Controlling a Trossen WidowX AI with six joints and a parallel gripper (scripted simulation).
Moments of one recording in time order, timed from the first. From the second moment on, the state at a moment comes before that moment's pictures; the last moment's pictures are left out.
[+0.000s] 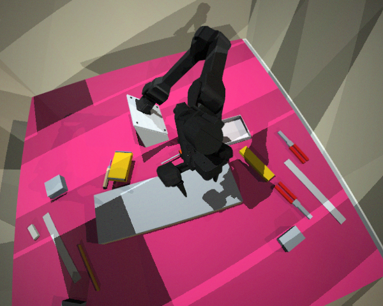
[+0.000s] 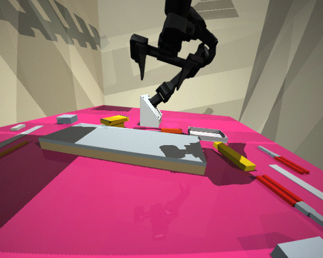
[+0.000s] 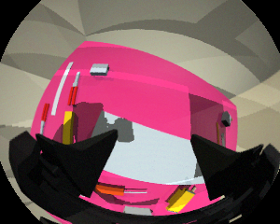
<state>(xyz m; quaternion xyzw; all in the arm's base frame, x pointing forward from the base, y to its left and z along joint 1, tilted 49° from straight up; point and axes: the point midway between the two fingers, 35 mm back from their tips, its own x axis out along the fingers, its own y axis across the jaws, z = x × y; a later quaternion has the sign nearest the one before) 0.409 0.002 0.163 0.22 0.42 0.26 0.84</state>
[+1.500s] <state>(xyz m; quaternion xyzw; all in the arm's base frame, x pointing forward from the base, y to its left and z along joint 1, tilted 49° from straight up) 0.196 -0.077 -0.124 0.38 0.73 0.19 0.54</state>
